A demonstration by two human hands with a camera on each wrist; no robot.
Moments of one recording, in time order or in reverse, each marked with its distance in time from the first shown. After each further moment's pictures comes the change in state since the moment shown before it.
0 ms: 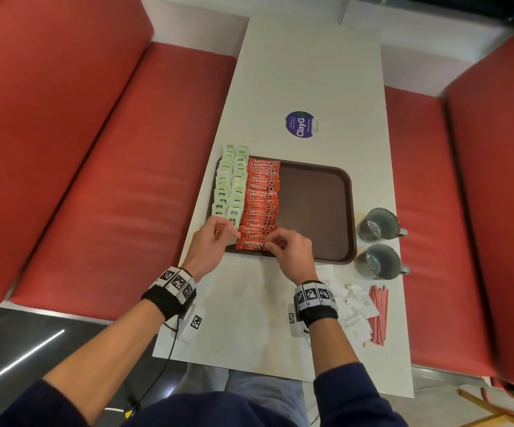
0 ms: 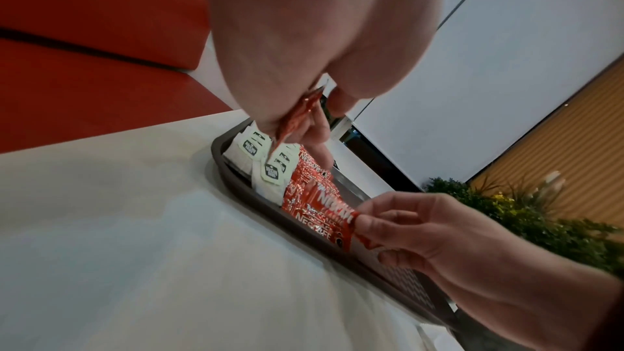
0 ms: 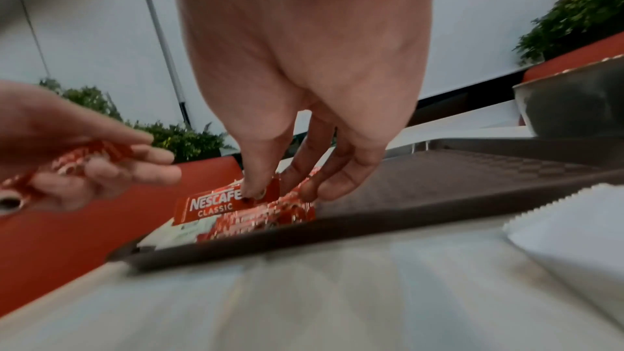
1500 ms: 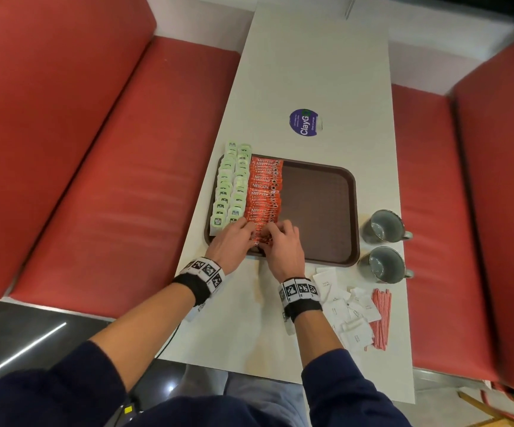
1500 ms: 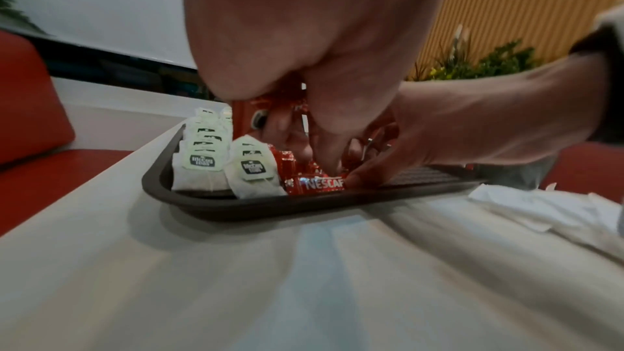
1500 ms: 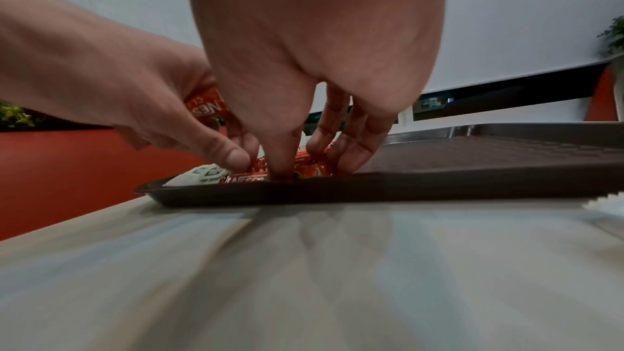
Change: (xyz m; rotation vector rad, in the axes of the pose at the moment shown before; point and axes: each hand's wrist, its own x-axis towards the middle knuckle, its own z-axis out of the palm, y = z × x) left_hand 0.029 -0.004 0.041 0.781 -0.199 0.366; right_hand 0.011 -0.008 0.034 -0.392 0.062 -0.042
